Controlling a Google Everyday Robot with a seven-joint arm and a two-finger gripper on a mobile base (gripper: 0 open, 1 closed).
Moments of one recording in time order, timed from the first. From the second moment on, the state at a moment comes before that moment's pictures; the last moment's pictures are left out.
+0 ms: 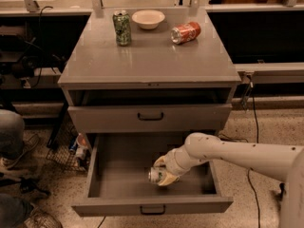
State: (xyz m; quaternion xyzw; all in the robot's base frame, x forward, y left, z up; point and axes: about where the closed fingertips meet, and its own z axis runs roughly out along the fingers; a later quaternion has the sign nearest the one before) arm 0.535 -0.033 0.445 -0.75 0.60 0.14 0.25
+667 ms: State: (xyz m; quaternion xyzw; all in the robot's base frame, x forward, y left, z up) arm 0.525 -0.070 0.511 -0.74 0.60 0.10 0.30
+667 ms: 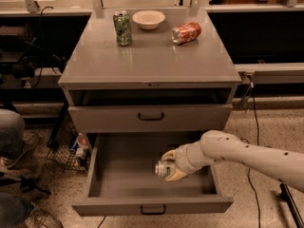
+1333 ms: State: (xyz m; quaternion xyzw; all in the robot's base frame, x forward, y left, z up) arm 0.532 -0.124 0.641 -0.72 0.58 0.03 0.37
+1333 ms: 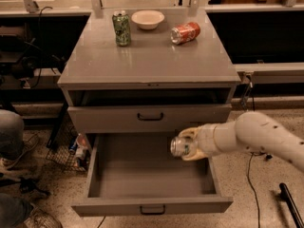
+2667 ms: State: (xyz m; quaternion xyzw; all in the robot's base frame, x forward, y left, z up) arm 0.543 -0.174 0.819 -0.70 0.54 -0.03 0.46
